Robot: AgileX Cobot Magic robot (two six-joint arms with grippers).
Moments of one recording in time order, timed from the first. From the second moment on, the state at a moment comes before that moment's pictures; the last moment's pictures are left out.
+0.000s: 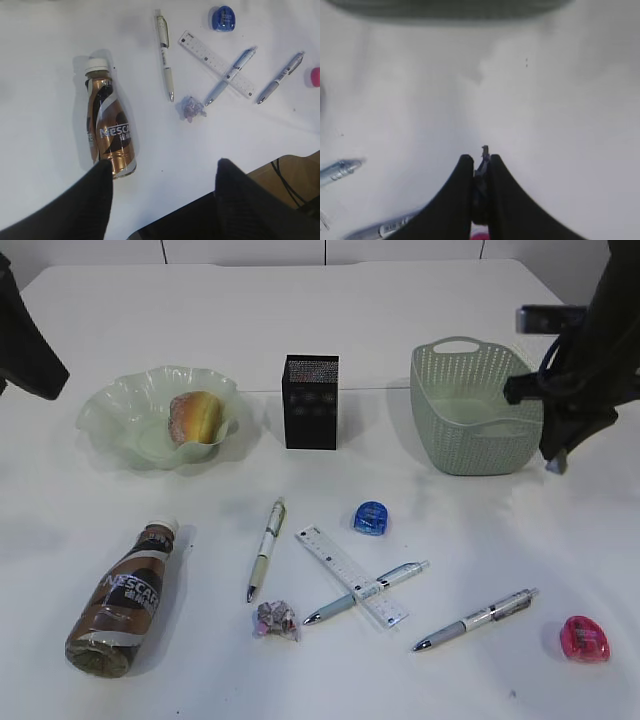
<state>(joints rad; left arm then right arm) -0.24 1.36 -1.37 -0.31 1.25 -0.02 0.03 1.99 -1.62 0.06 1.21 0.00</state>
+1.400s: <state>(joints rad) -0.24 1.36 -1.37 -0.31 1.25 -0.02 0.03 1.98 -1.97 0.06 1.10 0.01</state>
